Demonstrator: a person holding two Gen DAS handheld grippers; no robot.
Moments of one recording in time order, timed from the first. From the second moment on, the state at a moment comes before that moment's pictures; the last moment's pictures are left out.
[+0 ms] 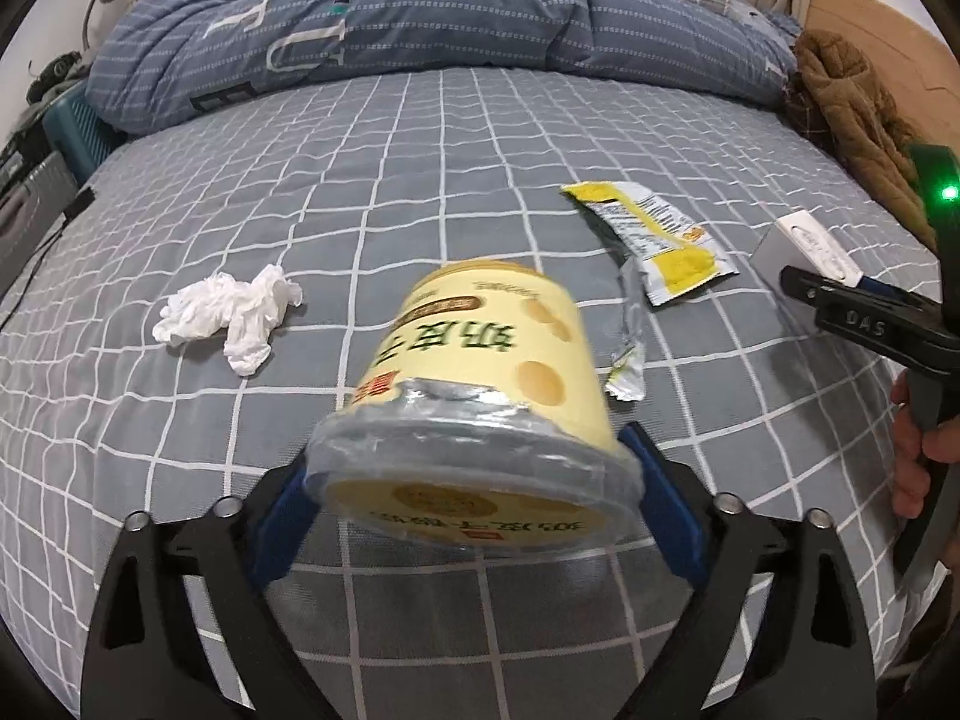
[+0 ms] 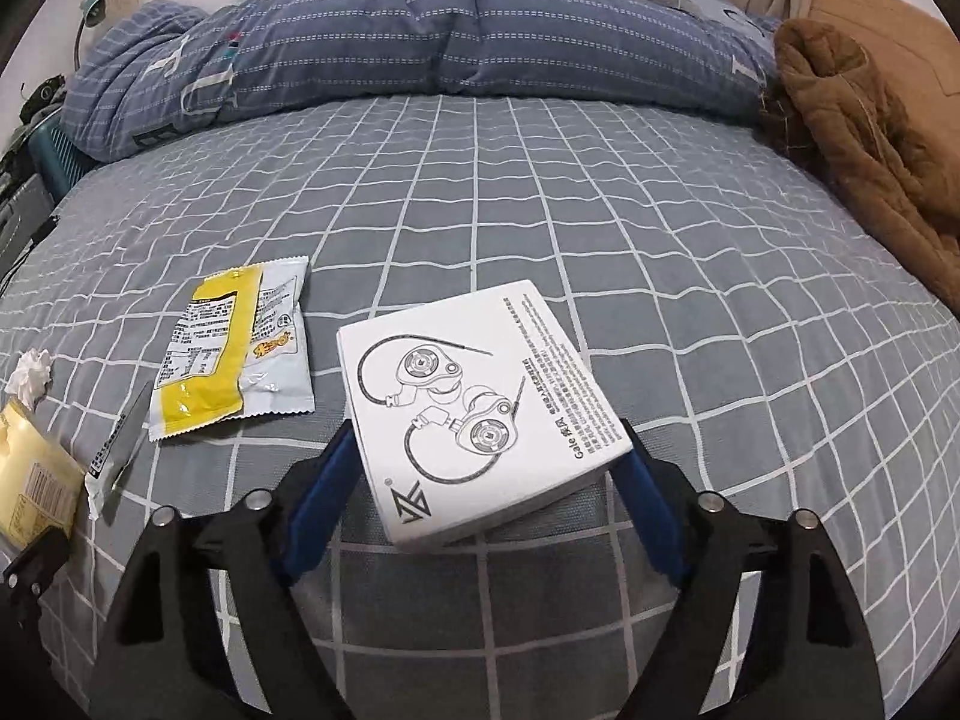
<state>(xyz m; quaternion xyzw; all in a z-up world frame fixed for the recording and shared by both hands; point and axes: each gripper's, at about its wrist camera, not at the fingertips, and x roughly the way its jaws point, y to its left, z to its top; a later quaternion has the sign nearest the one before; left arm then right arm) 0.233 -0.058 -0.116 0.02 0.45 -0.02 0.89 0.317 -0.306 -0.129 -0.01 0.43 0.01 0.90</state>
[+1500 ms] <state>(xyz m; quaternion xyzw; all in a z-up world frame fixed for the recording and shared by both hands) 0.139 -0.053 -0.074 -0.01 0.41 -0.03 0.91 0.191 -0.281 -0.077 -0.01 0.41 0.01 0.91</state>
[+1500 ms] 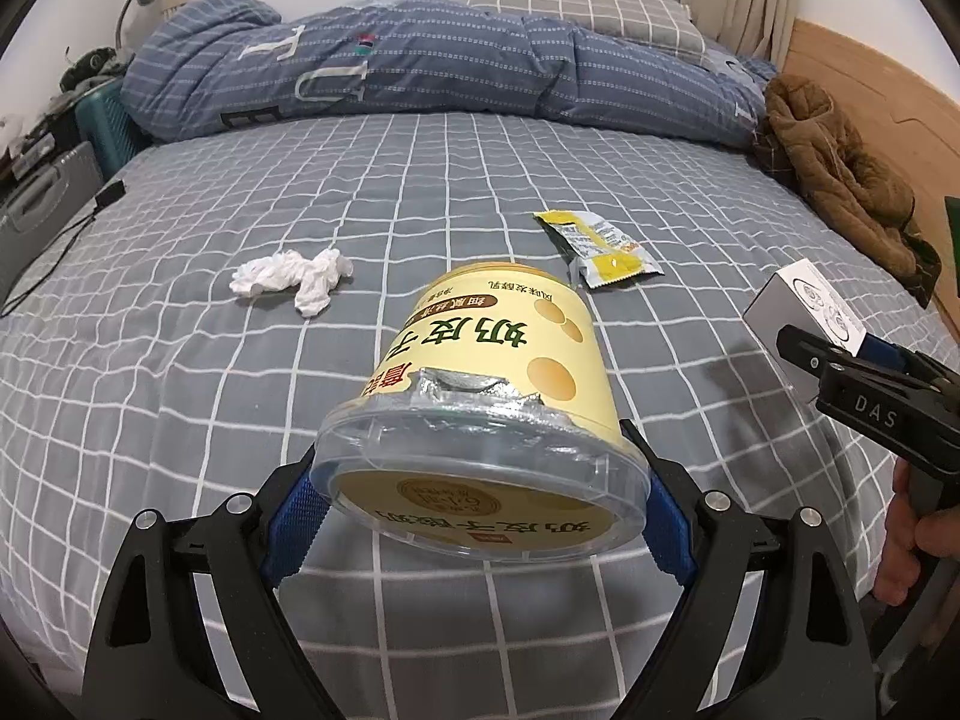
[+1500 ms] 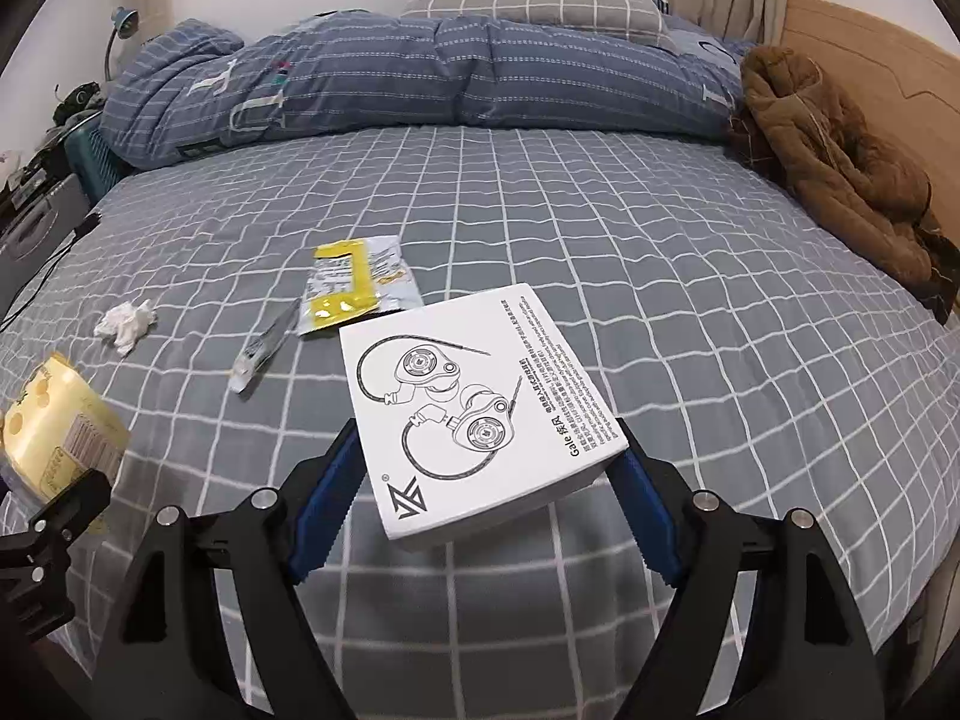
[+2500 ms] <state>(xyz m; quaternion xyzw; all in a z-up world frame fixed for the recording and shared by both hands) 0.056 -0.057 -0.078 -0.02 0.42 -0.02 0.91 0.081 -0.263 -0.068 0.00 0.42 0.04 0.91</state>
